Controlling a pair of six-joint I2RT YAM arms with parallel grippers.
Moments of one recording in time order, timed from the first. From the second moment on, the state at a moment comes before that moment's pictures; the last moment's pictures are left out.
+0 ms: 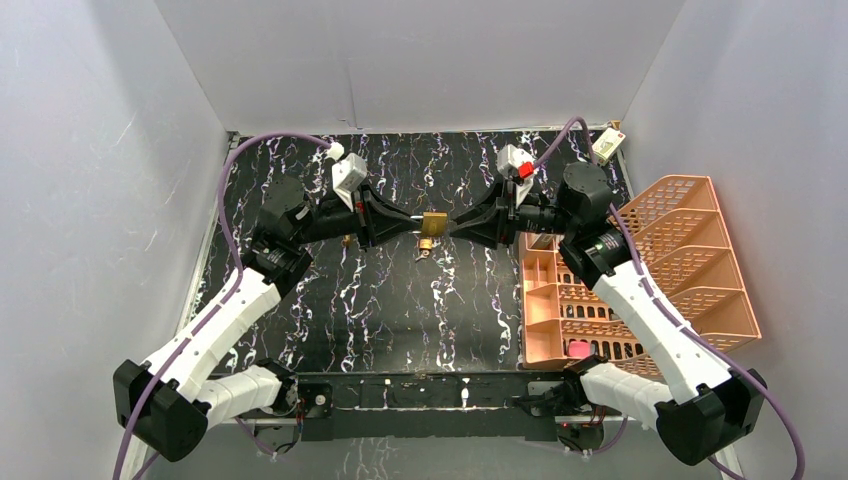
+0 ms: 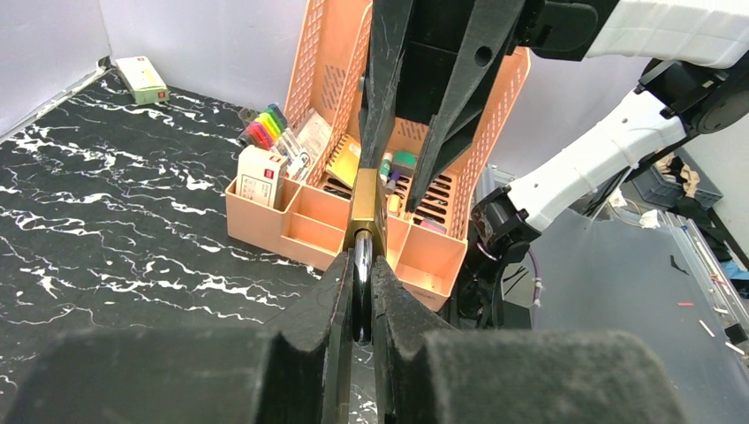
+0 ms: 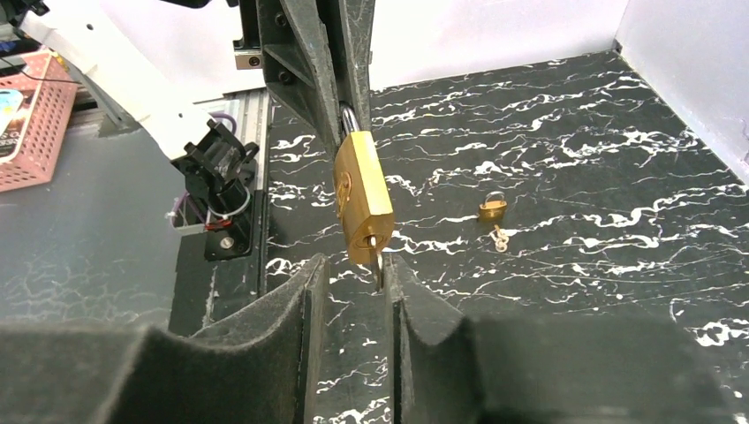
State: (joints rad) left arm -0.52 1.08 0.96 0.22 0.86 -0.30; right arm 0.48 1.05 1.03 -0.01 -1.01 0.07
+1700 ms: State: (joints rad) left arm -0.52 1.04 0.96 0.22 0.85 -0.28; right arm 0.49 1.10 1.02 0.03 -1.06 0.07
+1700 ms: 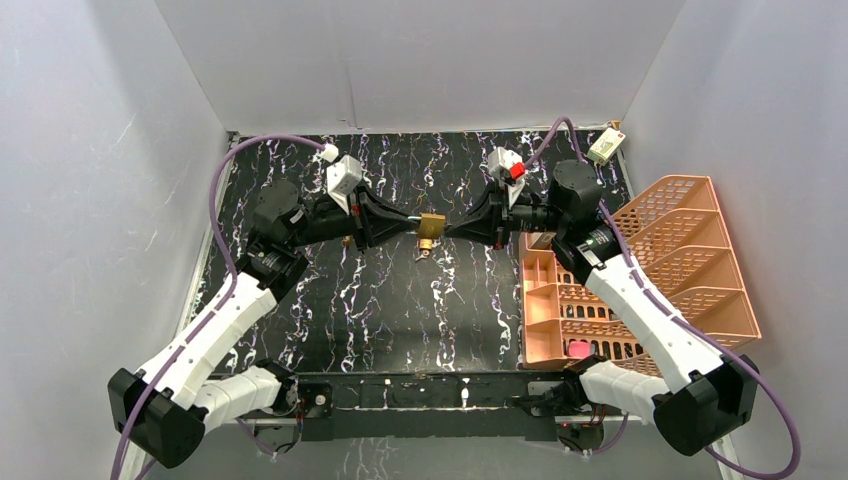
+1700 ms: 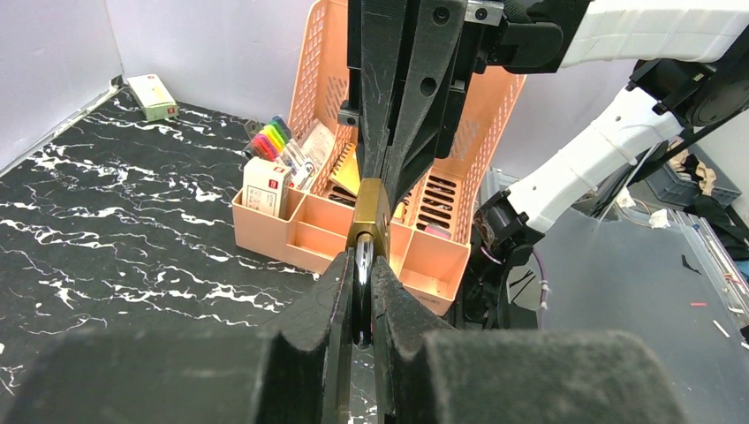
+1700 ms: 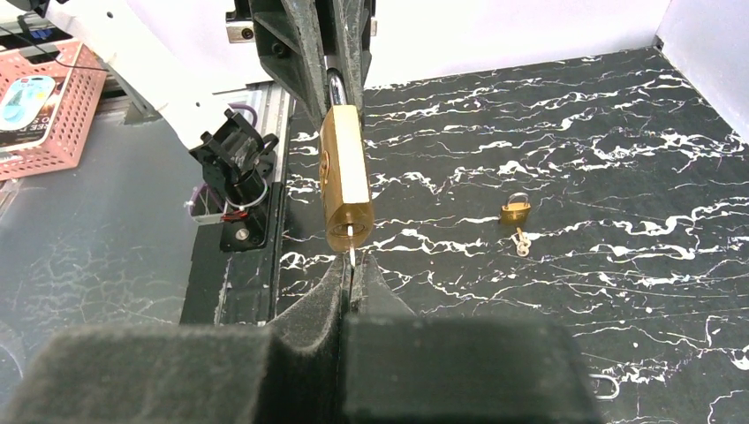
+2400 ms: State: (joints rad) left arm -0.46 0.96 0.96 0.08 0.81 -0.19; right arm 0.44 1.03 0.94 0.03 -1.01 0.03
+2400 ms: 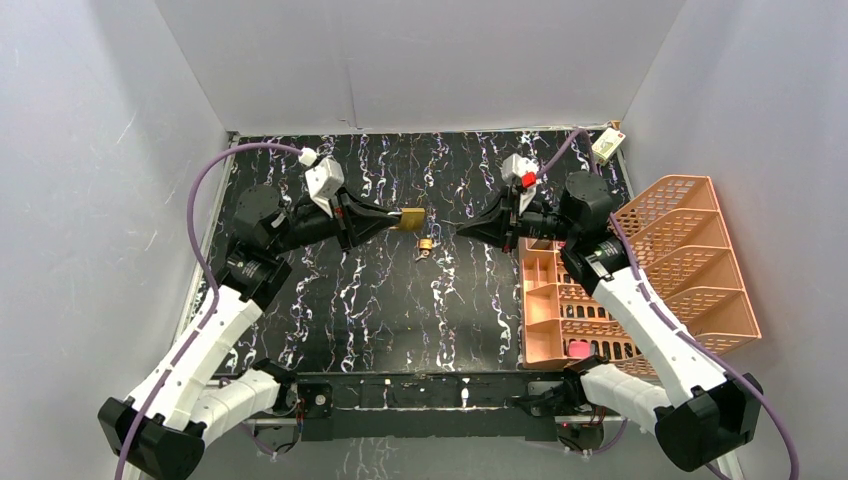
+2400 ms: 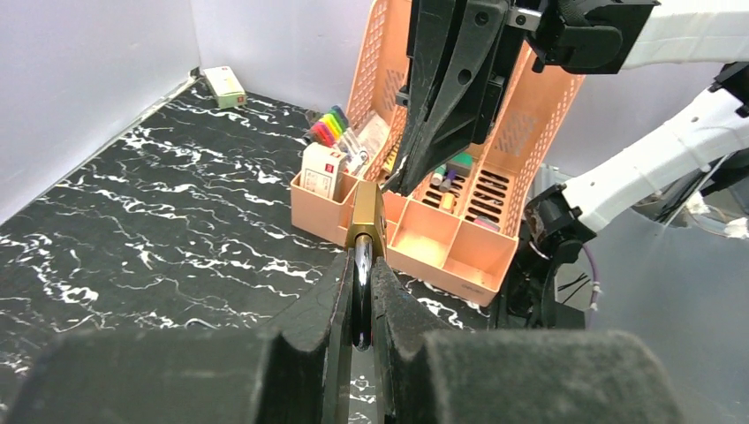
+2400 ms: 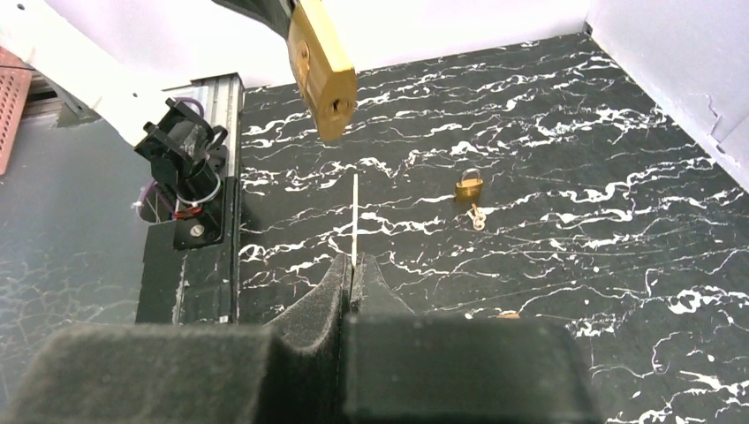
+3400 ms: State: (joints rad) left arm -0.46 1.49 1.24 -0.52 0.02 -0.20; right arm 0.76 1.56 1.10 -0.07 -0.11 0.24
